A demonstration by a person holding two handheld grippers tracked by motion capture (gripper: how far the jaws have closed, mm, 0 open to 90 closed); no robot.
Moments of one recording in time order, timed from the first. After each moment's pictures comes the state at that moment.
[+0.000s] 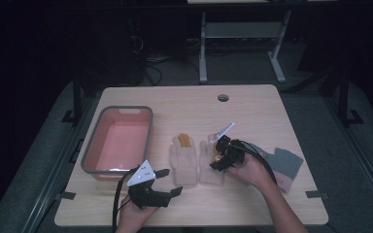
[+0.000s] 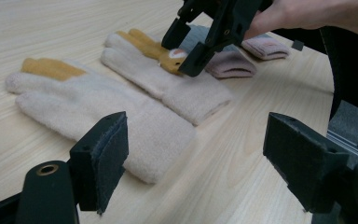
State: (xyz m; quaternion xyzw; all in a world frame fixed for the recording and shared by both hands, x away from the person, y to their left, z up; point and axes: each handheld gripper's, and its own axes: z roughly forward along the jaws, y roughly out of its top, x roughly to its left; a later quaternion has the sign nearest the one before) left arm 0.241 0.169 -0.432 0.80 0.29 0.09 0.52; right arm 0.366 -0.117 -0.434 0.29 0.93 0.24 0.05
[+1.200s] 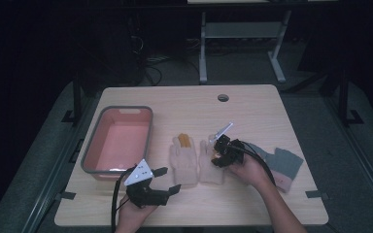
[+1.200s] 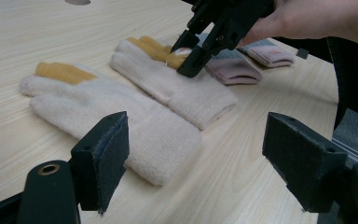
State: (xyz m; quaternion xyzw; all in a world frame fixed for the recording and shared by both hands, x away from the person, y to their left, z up) left arm 0.241 0.174 -0.430 0.79 0.31 0.09 0.52; right arm 0.365 -0.113 -0.432 0.30 0.92 0.22 0.08
